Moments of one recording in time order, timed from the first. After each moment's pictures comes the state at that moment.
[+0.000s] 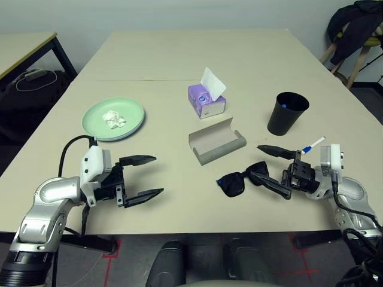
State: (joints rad) left arm 0.04 0.77 0.13 -0.14 -0.45 -0.01 -1.30; right arm -0.12 -0.50 -0.06 0.16 0.49 -0.22 1.22
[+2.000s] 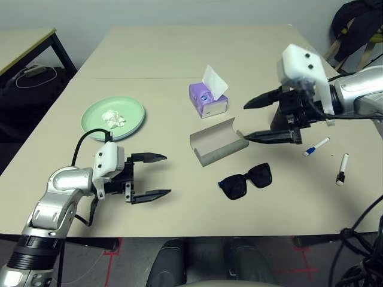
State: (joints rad) left arm -0.09 0.75 0.05 -0.12 -0.46 0.07 -1.26; right arm -0.88 -0.97 0.31 -0.25 0.39 0.75 1.31
